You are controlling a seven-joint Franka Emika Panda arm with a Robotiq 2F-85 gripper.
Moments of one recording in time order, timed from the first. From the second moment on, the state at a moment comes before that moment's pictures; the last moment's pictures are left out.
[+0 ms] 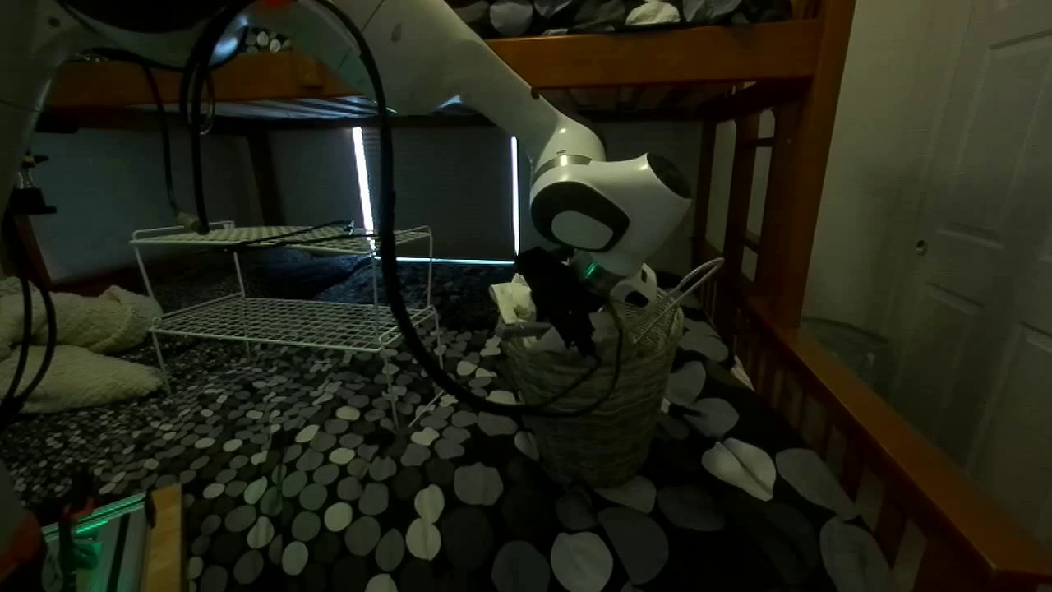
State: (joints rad) arm -0.11 0.47 -0.06 -1.76 0.73 1.96 -0.59
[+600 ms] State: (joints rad) arm -0.08 0.08 -0.03 -1.88 0.45 1.92 -0.49
